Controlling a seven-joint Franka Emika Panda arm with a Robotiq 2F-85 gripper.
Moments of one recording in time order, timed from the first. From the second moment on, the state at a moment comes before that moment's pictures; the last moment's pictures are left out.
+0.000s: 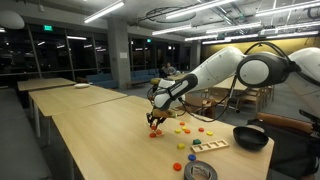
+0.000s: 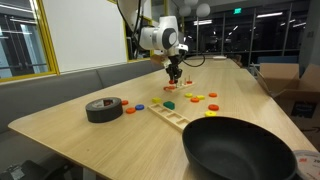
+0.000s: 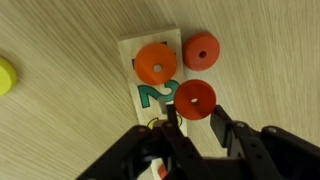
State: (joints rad) arm 0.06 0.72 -0.05 -1.50 0.11 2.58 0.49
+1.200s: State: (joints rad) arm 0.06 0.73 -0.07 -1.45 0.11 2.53 0.49
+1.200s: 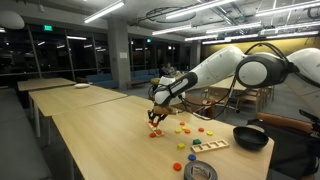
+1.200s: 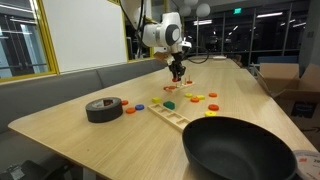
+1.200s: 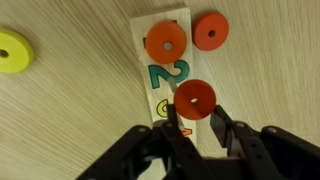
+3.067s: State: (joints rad) arm 0.06 0.79 -0.08 -1.31 0.10 2.29 0.49
